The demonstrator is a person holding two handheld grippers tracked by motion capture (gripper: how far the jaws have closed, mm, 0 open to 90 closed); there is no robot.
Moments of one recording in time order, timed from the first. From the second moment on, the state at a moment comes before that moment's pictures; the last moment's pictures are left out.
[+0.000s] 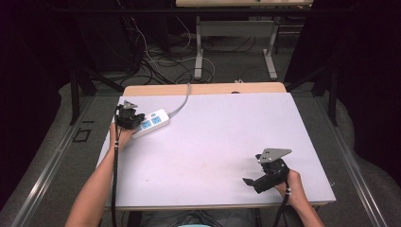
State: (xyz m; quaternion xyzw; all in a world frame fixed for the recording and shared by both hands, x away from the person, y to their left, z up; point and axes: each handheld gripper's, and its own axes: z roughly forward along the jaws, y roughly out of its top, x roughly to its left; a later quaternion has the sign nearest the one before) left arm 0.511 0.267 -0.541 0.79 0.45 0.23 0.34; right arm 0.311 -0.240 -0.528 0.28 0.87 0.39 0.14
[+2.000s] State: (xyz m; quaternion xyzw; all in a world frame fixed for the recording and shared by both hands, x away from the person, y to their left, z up) left arm 0.512 0.269 -0.541 0.79 0.46 0.23 0.34; right arm 0.311 -0.240 -0.528 0.27 0.87 0.39 0.13
